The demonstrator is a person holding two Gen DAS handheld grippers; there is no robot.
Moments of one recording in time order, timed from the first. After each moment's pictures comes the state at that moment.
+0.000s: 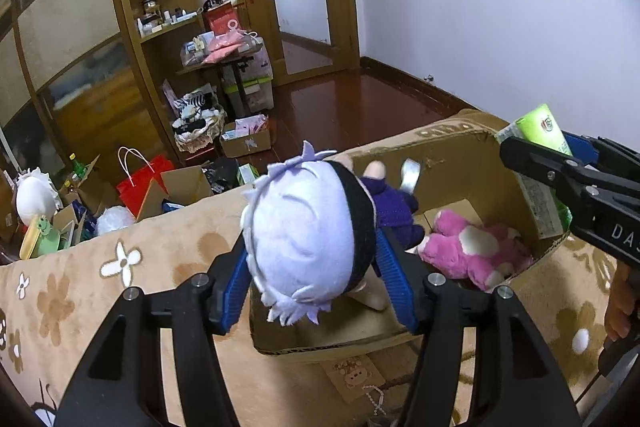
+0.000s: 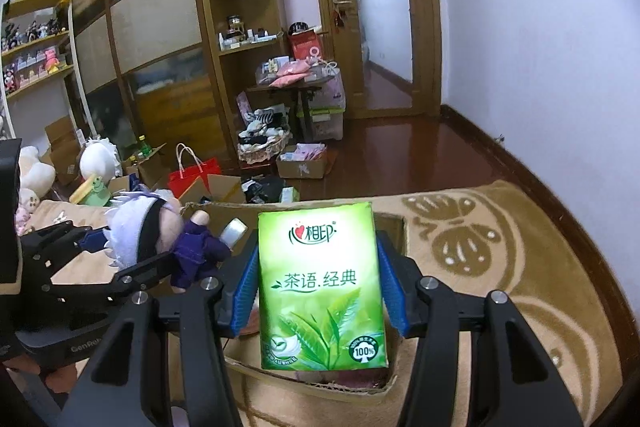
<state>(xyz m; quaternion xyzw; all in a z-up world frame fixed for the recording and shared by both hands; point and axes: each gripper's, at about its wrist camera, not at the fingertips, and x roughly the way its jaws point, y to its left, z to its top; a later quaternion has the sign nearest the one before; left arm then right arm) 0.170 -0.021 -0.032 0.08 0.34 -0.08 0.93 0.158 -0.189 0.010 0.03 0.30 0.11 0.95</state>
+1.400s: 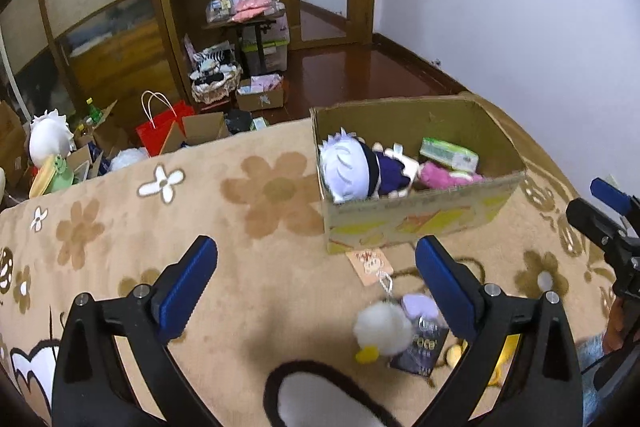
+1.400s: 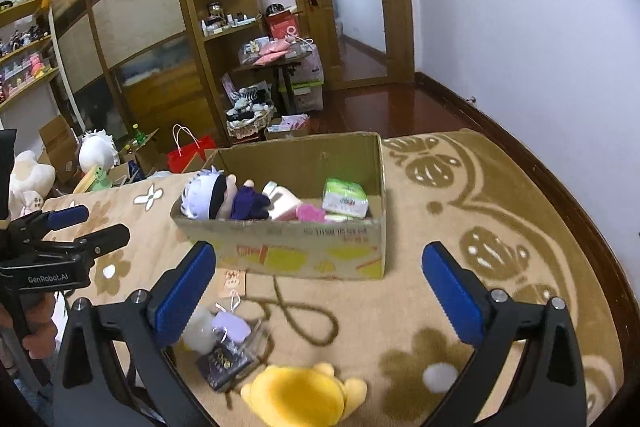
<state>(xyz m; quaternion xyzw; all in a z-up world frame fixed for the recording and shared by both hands) 0.076 0.049 0.001 0.04 0.41 -0.06 0.91 0.044 -0.189 0.032 0.05 0.35 0.06 0.93</state>
